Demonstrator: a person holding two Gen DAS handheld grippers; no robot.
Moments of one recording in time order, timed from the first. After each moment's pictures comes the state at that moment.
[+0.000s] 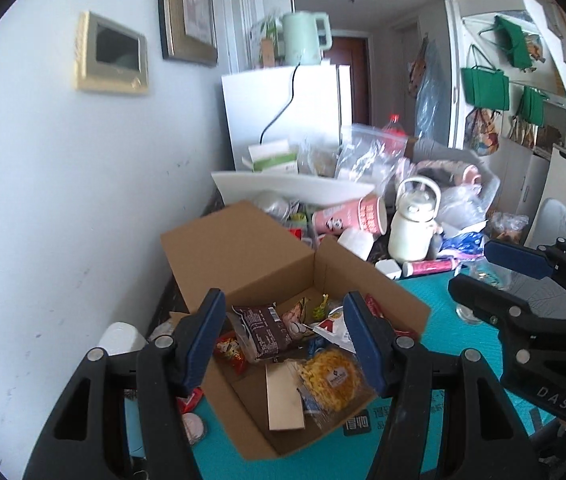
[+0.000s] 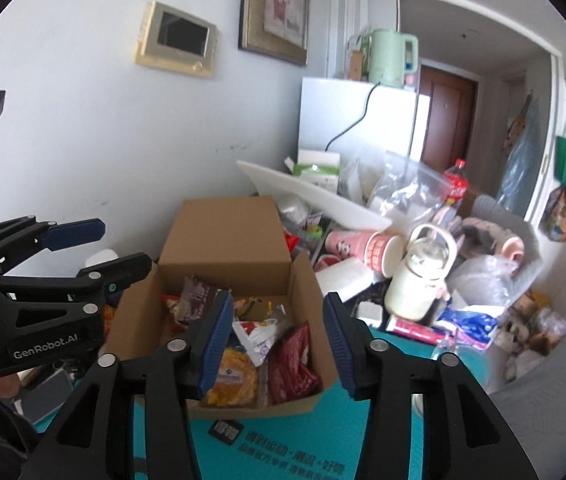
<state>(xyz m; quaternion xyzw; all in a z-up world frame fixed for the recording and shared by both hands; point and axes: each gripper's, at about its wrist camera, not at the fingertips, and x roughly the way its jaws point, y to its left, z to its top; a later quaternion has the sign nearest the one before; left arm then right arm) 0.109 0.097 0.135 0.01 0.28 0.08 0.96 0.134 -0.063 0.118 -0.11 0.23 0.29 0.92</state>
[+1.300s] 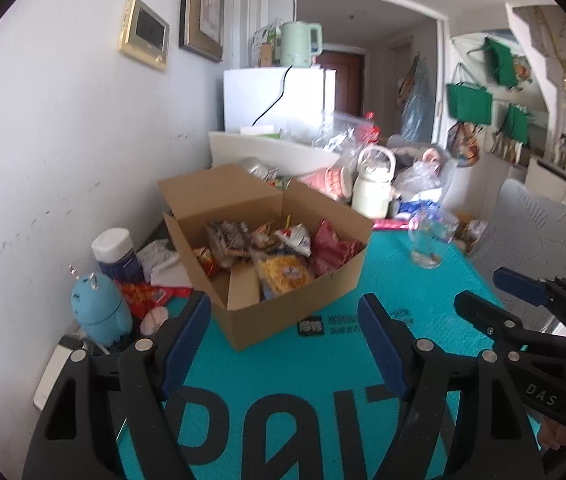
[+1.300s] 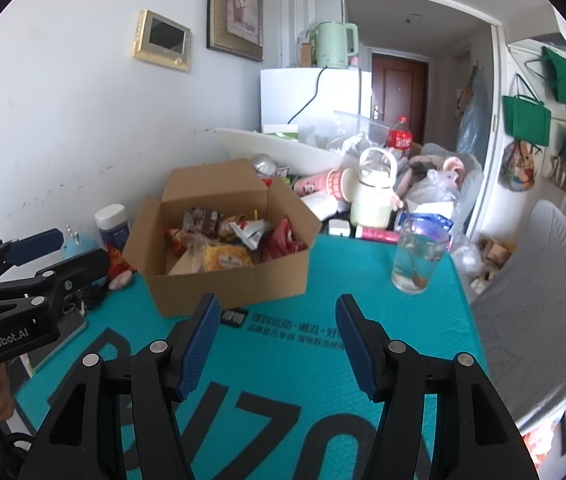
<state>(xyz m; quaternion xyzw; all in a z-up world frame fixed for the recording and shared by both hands) -0.033 0.047 0.054 -0.03 0.27 0.07 0.96 -0.004 -0.143 0.033 -0.06 0.25 0.23 0.94</state>
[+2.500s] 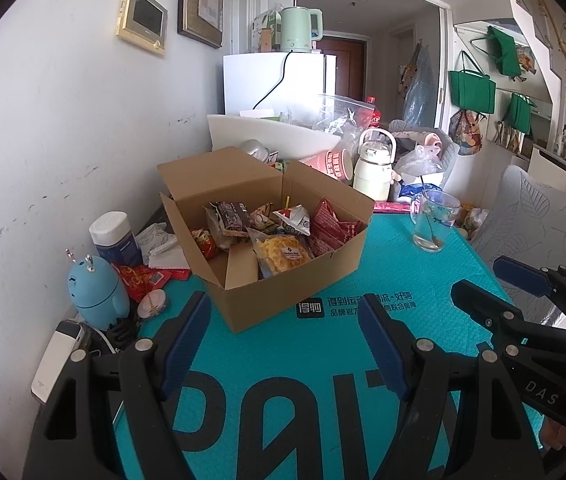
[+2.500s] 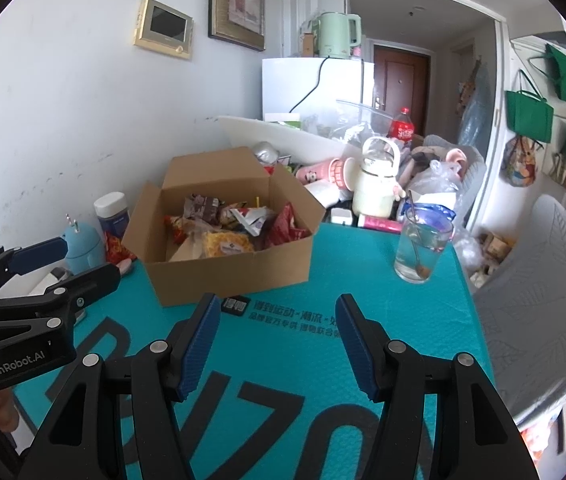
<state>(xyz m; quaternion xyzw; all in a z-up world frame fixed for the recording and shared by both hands) -0.035 0.043 0.043 -0.03 0.29 0.07 0.95 -0.008 -0.138 0.026 -0.07 0.26 0.22 0.94</state>
